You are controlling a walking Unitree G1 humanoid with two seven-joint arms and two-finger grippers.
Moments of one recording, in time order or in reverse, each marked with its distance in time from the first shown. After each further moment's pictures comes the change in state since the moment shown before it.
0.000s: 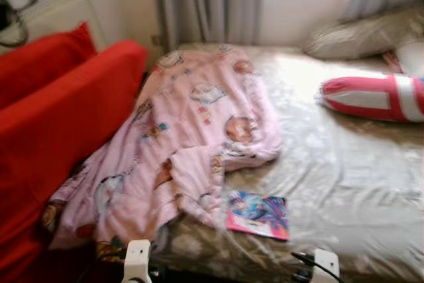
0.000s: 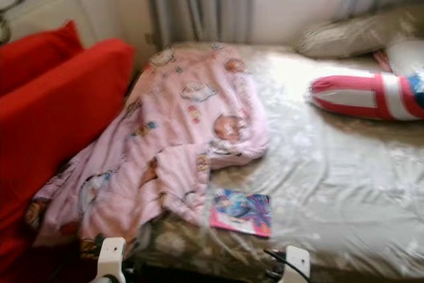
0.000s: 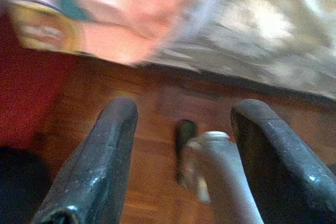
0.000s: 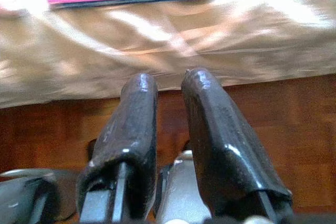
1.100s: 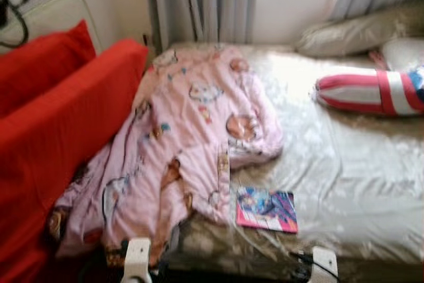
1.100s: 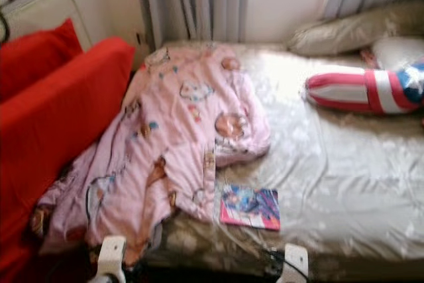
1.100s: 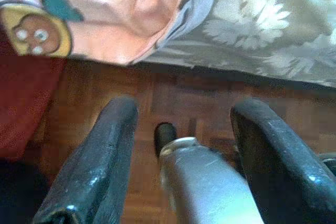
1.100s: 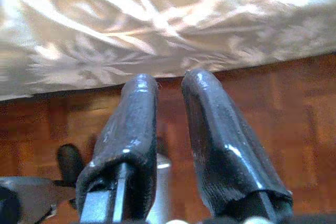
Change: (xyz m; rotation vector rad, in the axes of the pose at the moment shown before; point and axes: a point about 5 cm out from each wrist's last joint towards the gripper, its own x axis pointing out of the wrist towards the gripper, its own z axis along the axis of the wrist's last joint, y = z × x) left arm 0.001 -0.003 0.003 0.008 -0.011 -0.012; right arm 0.000 -0.006 0.004 -0.022 -0.009 -0.009
